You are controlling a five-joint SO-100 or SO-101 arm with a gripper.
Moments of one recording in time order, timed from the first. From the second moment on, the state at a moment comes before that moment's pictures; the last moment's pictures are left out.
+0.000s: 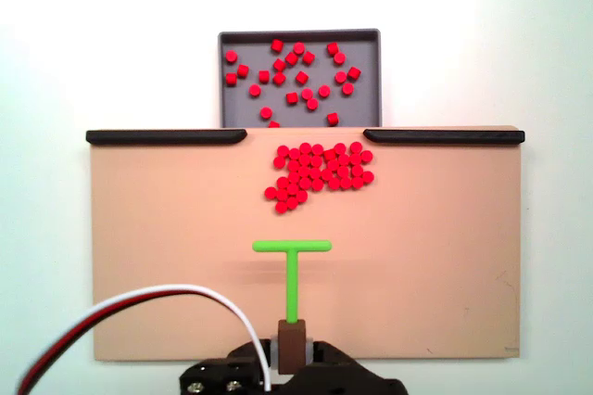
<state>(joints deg) 0.4 97.4 99.6 84.6 -87.5</state>
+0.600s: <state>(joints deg) 1.0 96.7 99.6 84.4 -87.5</state>
